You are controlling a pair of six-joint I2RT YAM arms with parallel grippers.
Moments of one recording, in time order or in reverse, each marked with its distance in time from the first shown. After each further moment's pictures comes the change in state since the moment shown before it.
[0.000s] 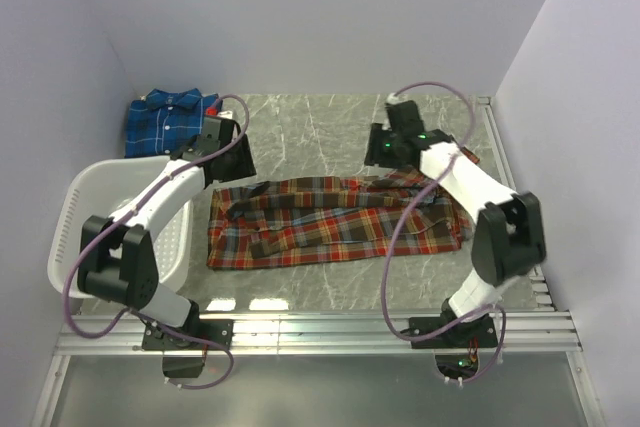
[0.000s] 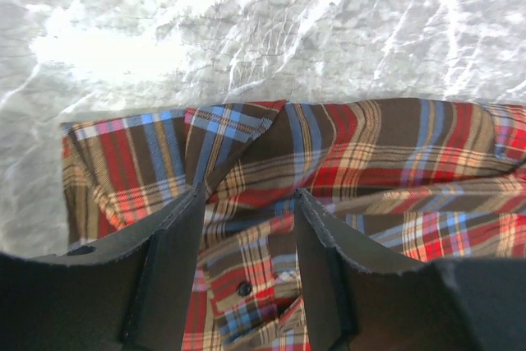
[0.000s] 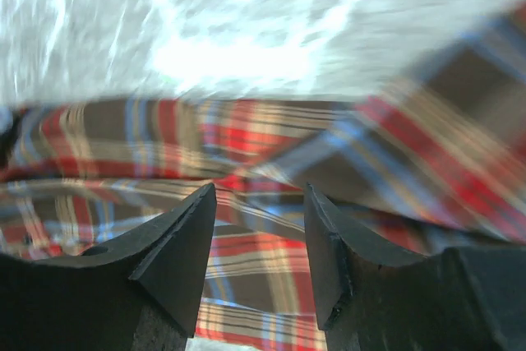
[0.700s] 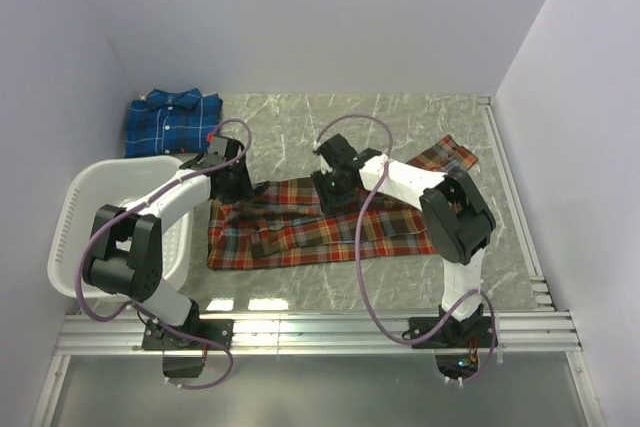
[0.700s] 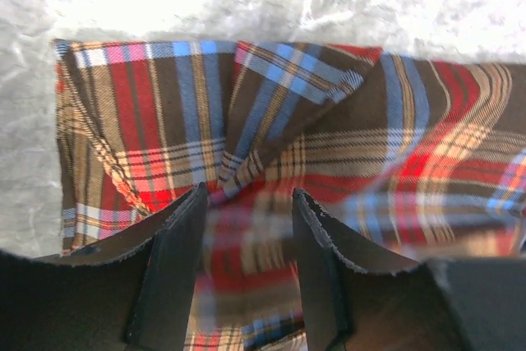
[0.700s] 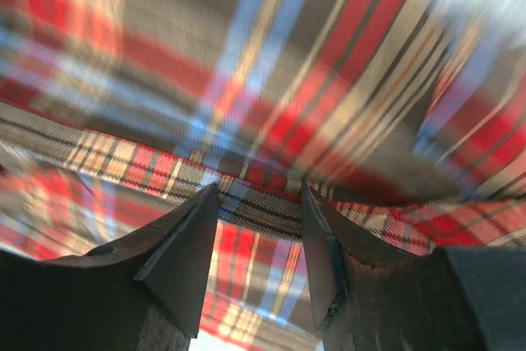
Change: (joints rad) left arm 0.000 0.065 -0.142 0.023 -0.041 -0.064; right arm 0.319 0.318 0.097 -0.044 -0.061 -0.158
